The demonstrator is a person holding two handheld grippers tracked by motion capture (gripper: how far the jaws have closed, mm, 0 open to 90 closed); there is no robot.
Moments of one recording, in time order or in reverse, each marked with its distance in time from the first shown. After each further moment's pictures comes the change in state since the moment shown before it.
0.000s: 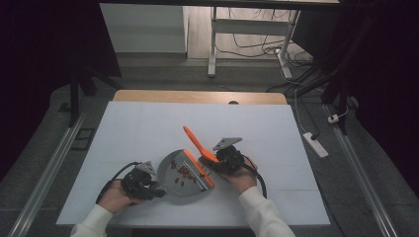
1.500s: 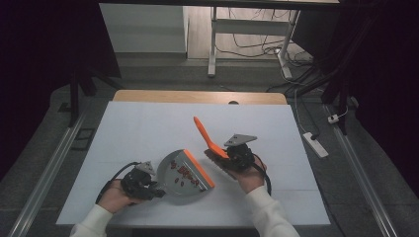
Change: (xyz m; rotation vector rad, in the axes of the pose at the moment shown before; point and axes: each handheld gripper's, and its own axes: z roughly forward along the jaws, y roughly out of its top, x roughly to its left) left arm 0.000 0.000 -0.001 0.002 0.000 0.000; right arm -0.011 -0.003 -0.032 -0.108 -0.040 0.056
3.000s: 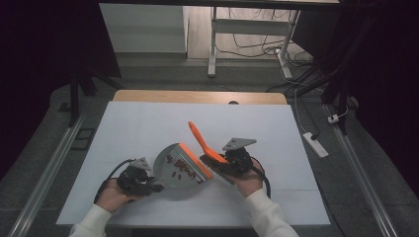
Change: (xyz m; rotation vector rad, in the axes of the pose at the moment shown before) left arm 0.009 -0.005 -0.010 -0.089 0.036 -0.069; right arm 0.011 -0.004 -0.003 -0.018 0.085 0.004
